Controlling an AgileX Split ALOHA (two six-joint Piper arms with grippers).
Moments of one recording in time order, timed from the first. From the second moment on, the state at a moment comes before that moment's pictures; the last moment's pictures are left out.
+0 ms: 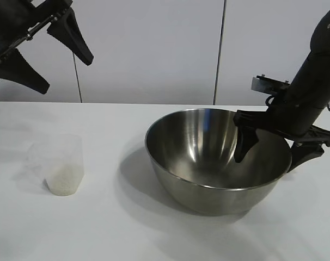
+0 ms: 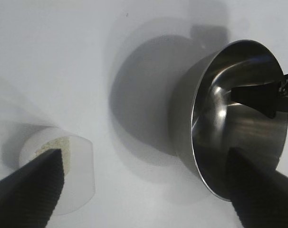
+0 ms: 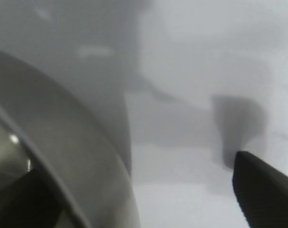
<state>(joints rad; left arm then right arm) -0.15 1.80 -1.41 -0.68 0.98 0.27 0.10 2.00 -1.21 0.33 0.66 -0.17</state>
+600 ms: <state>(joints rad) -0.15 1.80 -1.41 -0.68 0.97 0.27 0.10 1.95 -1.22 0.35 0.67 -0.19</state>
